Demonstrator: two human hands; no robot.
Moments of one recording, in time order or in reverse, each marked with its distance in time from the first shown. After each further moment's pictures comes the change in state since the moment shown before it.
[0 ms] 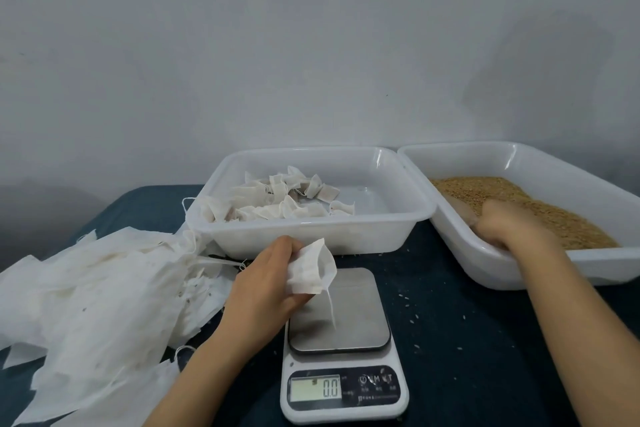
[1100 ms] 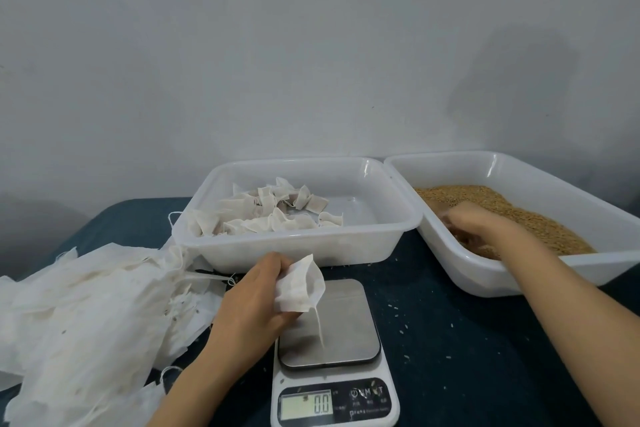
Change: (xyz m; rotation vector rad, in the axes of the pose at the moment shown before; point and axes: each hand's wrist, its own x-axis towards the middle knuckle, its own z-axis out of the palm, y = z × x) left_hand -0.004 0.000 -0.003 -0.037 -0.027 -0.008; right_hand 0.027 -0.009 -0.003 0.509 -0.183 -0.007
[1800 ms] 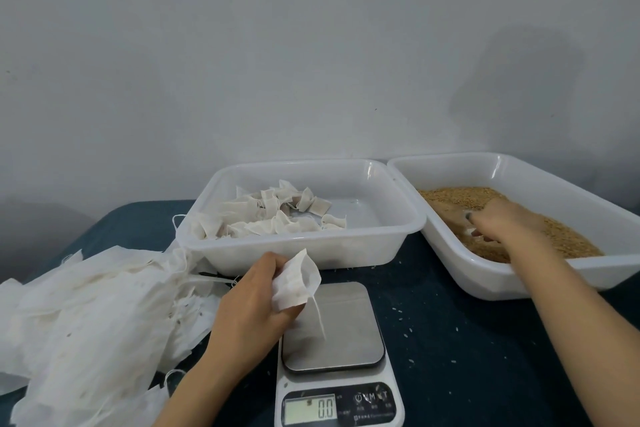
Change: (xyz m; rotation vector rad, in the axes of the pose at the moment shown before) left_hand 0.000 0.002 -0.001 -0.067 0.047 -0.093; right_hand -0.012 0.018 -0.012 -0.226 0.305 0.095
